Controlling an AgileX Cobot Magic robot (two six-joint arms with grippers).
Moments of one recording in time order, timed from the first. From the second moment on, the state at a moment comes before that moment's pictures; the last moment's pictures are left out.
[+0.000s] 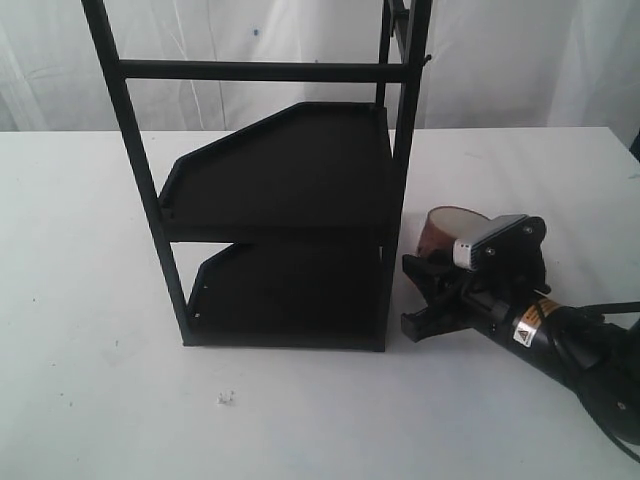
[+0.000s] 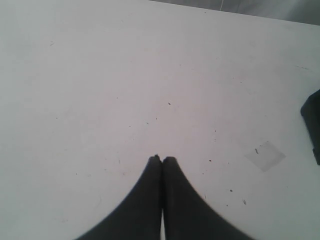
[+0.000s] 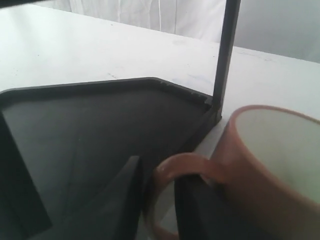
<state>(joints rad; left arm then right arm) 0.08 0.03 0.02 0.23 0.38 -0.39 0.25 1.97 -0.47 -0.40 -1.21 0.13</state>
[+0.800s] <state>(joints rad) 0.08 0.03 0.02 0.23 0.38 -0.39 0.25 1.97 -0.46 -0.55 -1.21 0.55</state>
